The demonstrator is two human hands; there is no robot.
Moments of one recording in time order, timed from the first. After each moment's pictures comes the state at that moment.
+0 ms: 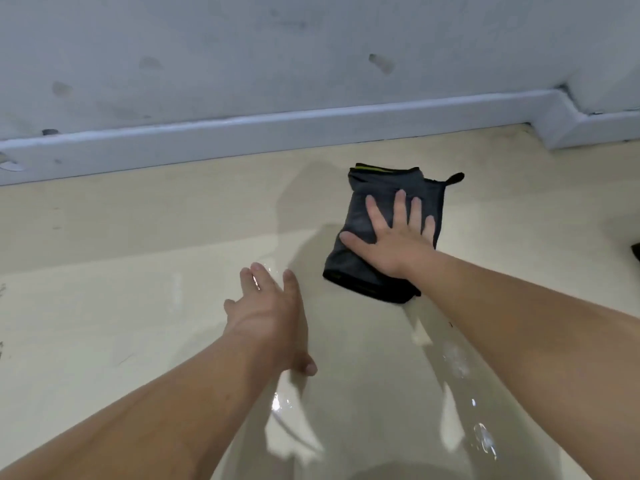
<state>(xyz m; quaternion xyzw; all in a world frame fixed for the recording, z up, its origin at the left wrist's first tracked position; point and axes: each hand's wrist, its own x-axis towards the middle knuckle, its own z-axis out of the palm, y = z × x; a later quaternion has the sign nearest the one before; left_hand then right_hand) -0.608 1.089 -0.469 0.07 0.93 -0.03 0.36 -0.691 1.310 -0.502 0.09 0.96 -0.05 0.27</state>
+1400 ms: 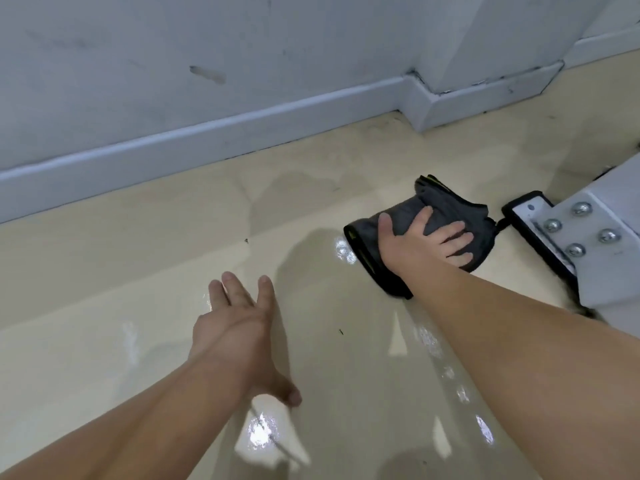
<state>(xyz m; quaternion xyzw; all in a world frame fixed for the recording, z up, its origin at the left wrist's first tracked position) -0.615 1.217 -0.474 0.18 0.92 -0.07 0.33 -0.646 1.484 -0.510 0.49 0.85 -0.13 0.18</state>
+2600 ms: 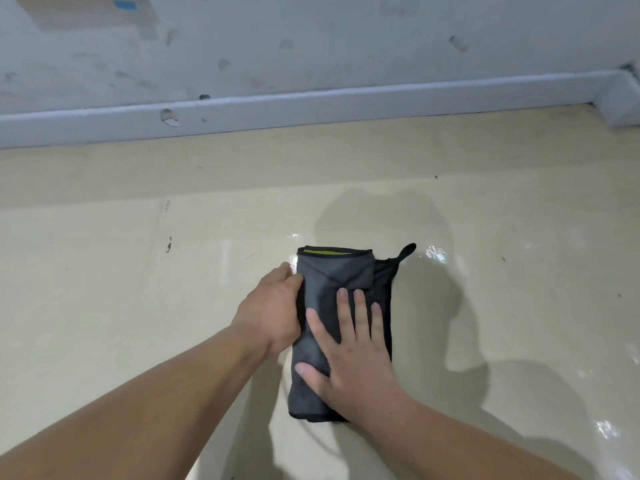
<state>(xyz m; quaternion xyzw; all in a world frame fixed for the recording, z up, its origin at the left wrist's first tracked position) -0.469 0.942 -0.468 0.05 0.96 0.20 0.22 -0.391 1.110 -0.522 -0.16 0.97 -0.08 0.15</state>
